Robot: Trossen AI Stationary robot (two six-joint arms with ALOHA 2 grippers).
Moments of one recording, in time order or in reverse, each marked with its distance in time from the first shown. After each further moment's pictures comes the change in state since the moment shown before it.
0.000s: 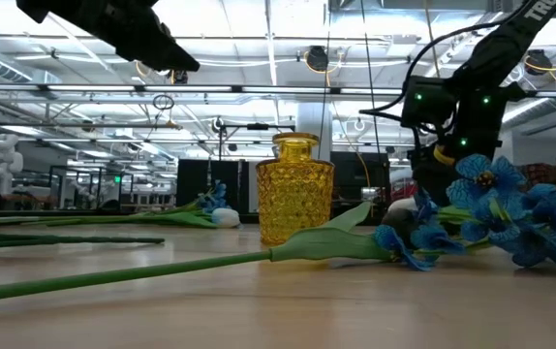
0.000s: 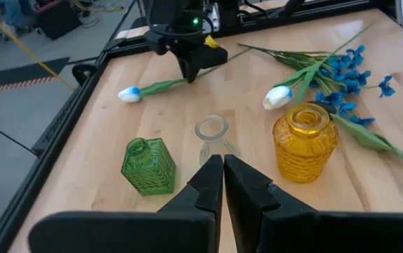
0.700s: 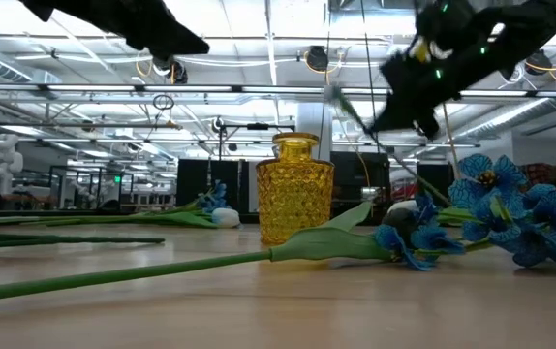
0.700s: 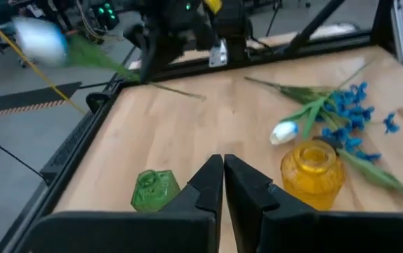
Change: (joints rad) left arm 0.007 0.000 0.000 0.115 0.000 -0.008; right arm 0.024 -0.313 -0.005 0.608 0.010 -0.263
